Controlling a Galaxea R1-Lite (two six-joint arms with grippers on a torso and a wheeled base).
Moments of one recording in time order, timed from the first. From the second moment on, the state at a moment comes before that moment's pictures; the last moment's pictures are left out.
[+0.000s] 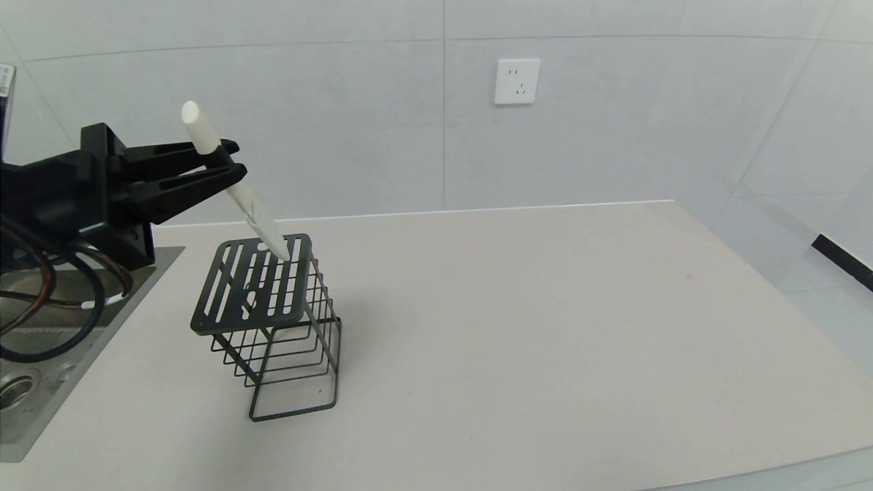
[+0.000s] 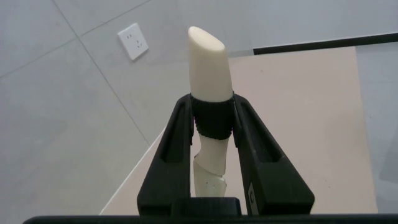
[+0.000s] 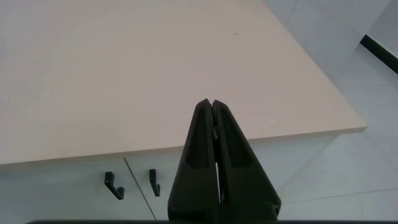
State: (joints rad) left arm 0.00 1.41 -0.72 -1.01 -1.07 0.19; right arm -0.09 0.08 0.00 0.00 0.03 -0.05
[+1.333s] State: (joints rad) left arm 0.00 1.49 -0.71 -1.04 -1.06 0.20; right arm -0.09 0.08 0.00 0.00 0.03 -0.05
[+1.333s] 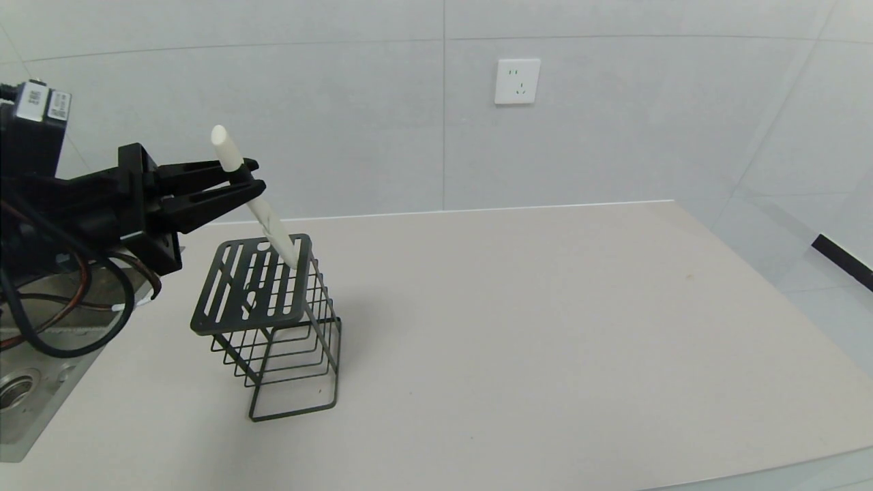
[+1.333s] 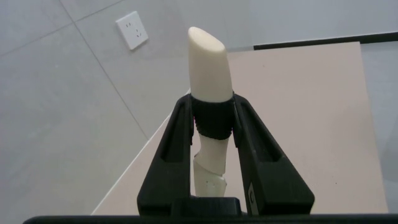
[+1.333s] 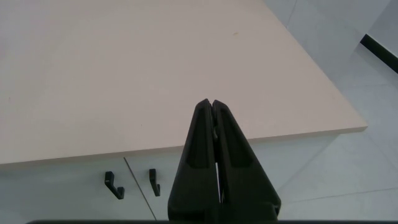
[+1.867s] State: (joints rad) left arm 0.00 1.52 -0.67 -1.04 -1.06 0.22; right arm -0.09 0.08 0.00 0.00 0.03 -0.05
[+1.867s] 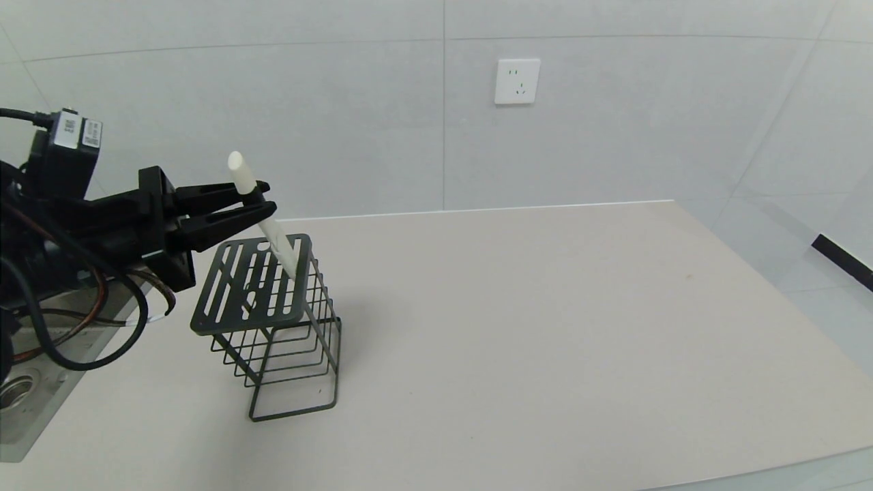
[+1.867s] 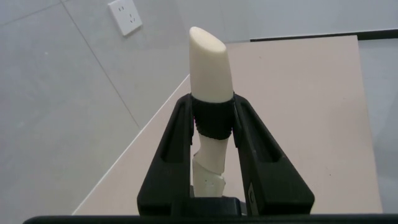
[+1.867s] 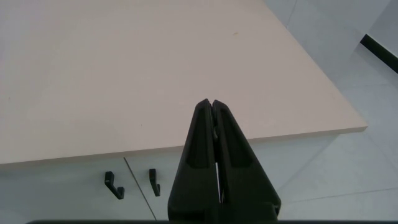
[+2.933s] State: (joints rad) left arm 0.00 1.63 -0.59 -1.15 -1.00 0.29; right arm -0.09 0.08 0.00 0.00 0.03 -0.05
